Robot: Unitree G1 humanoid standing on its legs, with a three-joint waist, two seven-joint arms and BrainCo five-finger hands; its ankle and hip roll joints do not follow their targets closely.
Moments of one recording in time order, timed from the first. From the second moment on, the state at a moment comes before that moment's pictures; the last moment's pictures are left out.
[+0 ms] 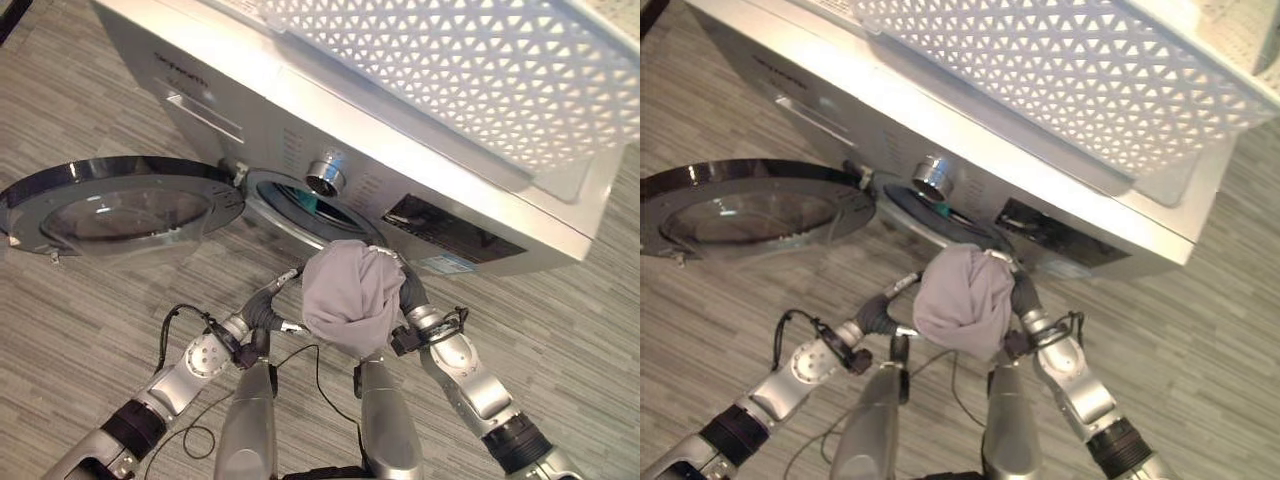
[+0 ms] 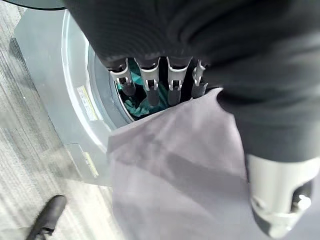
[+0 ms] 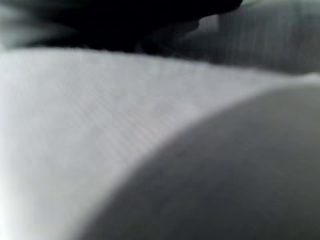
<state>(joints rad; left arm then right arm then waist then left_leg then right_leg) -0.26 0.60 -0.56 0.16 -0.11 -0.25 0.02 -0.18 -0.40 0.43 -0.03 0.38 -0.18 -0.06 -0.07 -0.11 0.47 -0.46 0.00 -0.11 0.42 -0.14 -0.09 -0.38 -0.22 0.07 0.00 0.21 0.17</state>
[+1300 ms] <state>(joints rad) -0.52 0.34 -0.67 0.38 0.01 -0.23 0.28 -0.26 -0.35 0.48 -0.01 0.51 -0.22 -0.15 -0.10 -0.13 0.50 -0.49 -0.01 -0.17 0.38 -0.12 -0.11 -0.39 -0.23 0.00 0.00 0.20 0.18</state>
